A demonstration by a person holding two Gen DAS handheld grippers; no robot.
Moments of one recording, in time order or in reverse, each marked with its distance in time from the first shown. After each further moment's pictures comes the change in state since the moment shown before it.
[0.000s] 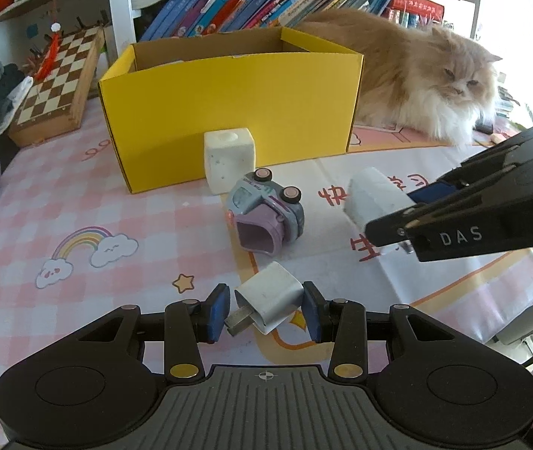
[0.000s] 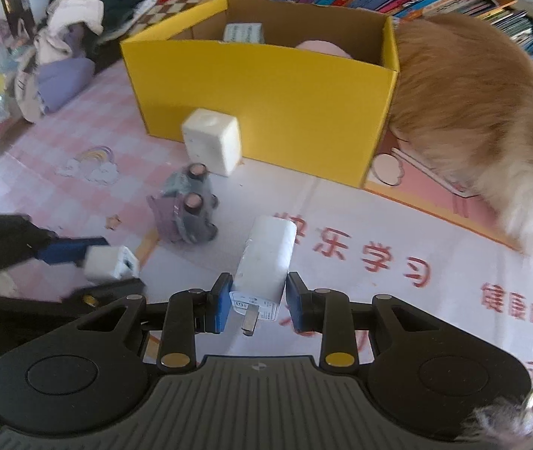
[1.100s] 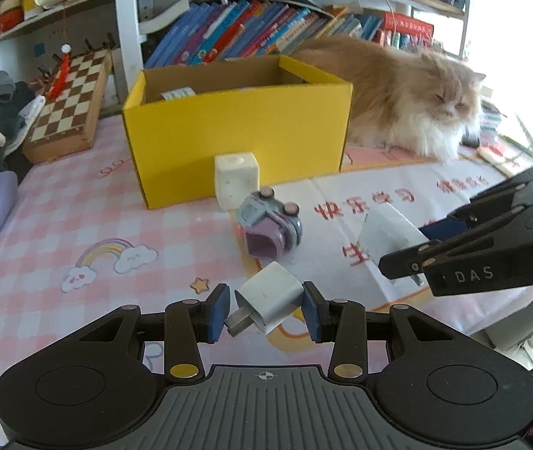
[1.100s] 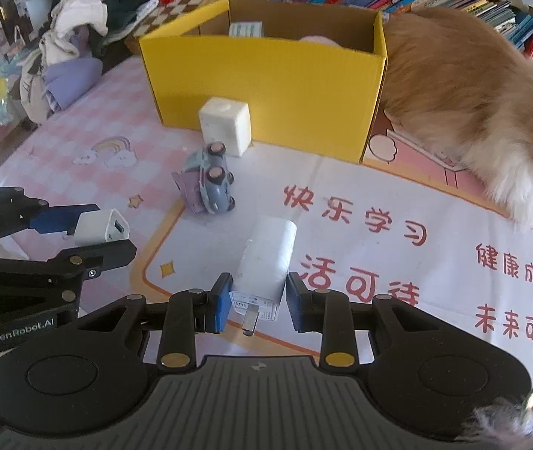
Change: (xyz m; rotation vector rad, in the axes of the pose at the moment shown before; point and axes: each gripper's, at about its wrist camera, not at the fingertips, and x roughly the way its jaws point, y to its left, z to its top) left arm -0.038 0.007 -0.002 0.000 -0.079 -0.004; right arm -0.027 0.014 -0.022 0.035 -0.013 0.006
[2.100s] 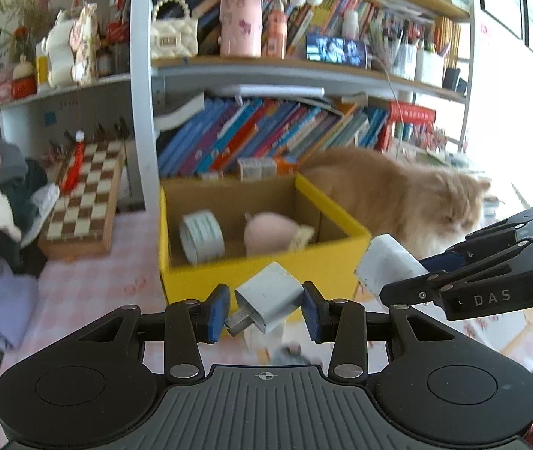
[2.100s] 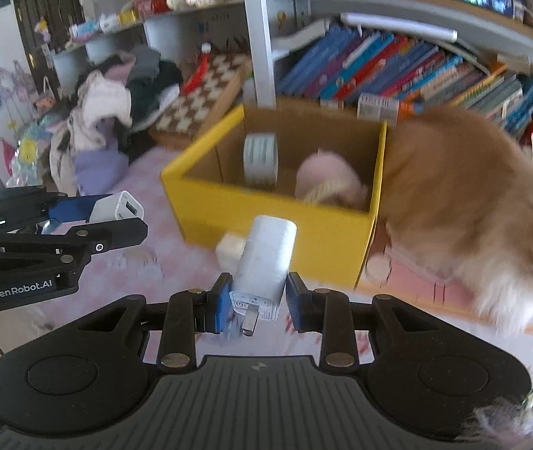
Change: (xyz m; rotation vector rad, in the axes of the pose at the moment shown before) left arm -0.030 0.030 0.096 -0.005 -0.230 -0.009; right arm -0.054 -0.019 0.086 -0.021 -0.196 0.083
